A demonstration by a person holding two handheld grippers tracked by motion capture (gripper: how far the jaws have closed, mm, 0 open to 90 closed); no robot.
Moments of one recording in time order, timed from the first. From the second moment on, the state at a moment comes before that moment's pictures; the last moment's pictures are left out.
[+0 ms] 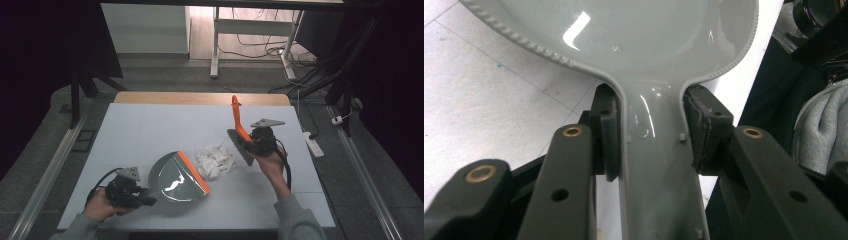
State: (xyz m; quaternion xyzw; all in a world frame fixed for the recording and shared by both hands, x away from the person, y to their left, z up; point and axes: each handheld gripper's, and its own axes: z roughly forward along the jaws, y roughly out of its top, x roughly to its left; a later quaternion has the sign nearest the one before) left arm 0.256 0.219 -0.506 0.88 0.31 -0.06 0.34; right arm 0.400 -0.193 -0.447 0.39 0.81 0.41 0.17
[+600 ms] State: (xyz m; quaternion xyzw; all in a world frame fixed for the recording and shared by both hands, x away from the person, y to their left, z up) left arm 0.261 0.215 -0.512 0.88 0.31 -0.07 0.34; right arm 0.412 -0.188 -0.454 0.40 0.81 0.39 0.17
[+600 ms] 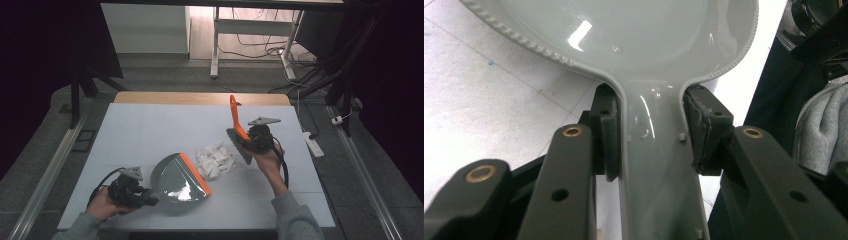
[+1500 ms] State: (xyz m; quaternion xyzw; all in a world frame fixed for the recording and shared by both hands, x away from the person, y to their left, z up) left arm 0.279 0.208 -0.518 0.89 0.30 -0.10 0.33; right arm 0.454 -0.155 -0.476 0.42 0.83 0.34 0.17
